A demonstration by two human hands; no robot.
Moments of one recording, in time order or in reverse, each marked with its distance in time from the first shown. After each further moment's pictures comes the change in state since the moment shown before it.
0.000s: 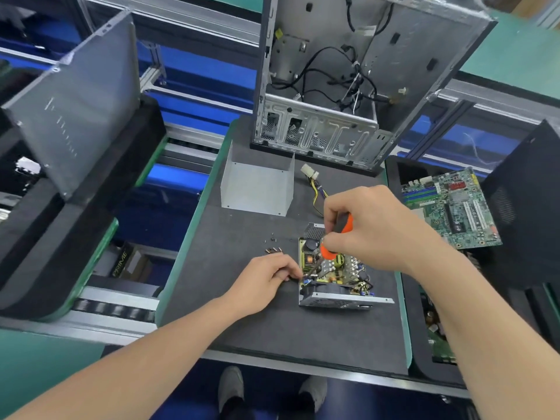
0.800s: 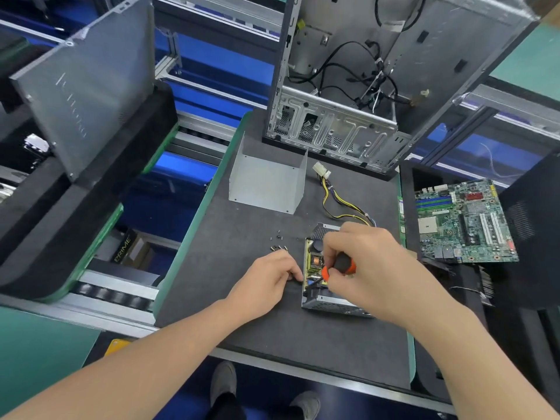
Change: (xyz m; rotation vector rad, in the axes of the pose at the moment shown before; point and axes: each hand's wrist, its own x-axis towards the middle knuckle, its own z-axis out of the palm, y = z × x) left_hand -0.005 -0.009 0.011 0.100 0.088 0.058; right_hand -0.027 0.000 0.041 -0.083 -0.042 -0.028
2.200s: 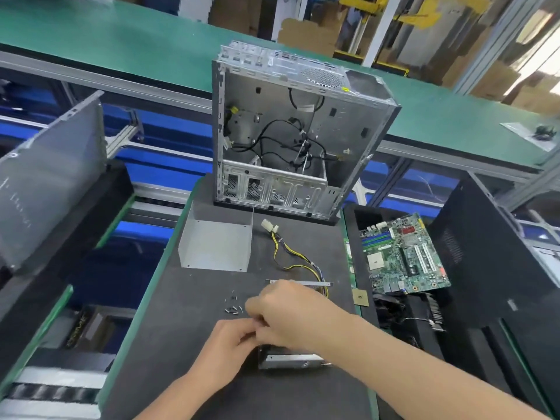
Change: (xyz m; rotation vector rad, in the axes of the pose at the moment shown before) left_hand 0.009 0.036 0.005 -0.142 0.004 -0.098; right_hand 0.033 0.003 -0.003 -0.197 -0.199 -0.280
